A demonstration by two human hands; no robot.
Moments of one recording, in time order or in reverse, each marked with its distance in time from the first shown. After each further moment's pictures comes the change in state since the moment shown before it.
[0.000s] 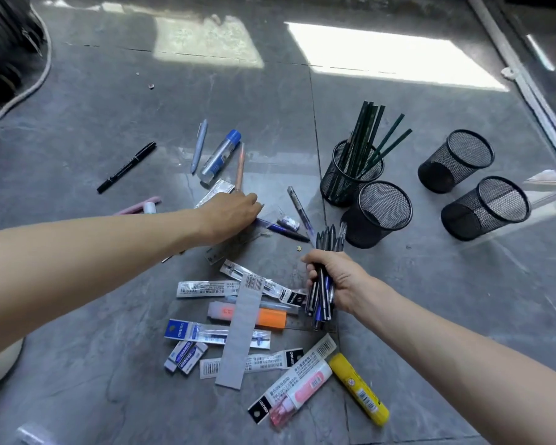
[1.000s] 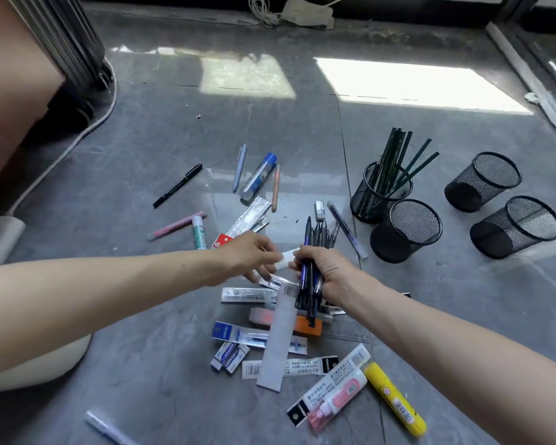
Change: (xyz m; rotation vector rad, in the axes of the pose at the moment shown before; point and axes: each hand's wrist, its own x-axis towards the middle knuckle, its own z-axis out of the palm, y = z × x) left_hand -0.087 0.021 -0.025 -1.531 -0.161 -0.550; right_hand -0.002 0.003 0.073 -0.078 -0.029 -0.083
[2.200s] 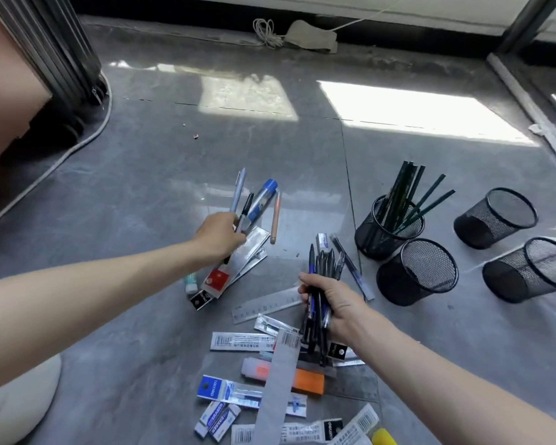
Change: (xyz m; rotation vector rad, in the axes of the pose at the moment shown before) left_hand 0.079 0.010 -0.072 0.466 0.490 0.083; right_hand 0.027 -0.013 -0.007 0.172 -0.051 0.092
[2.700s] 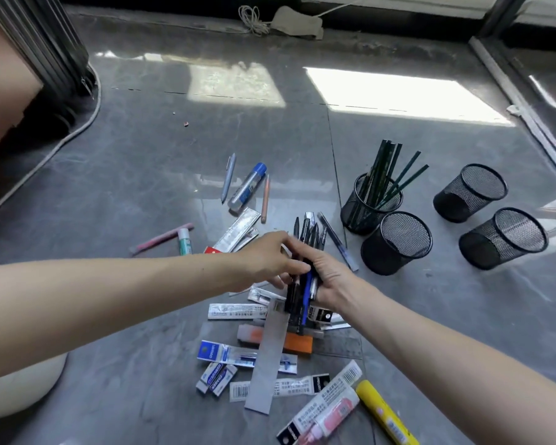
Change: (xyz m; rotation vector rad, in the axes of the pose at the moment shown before) left_hand -0.092 0.064 0.038 -0.550 -0.508 0.052; right_hand -0.032 -0.003 0.003 0.046 -0.185 0.026
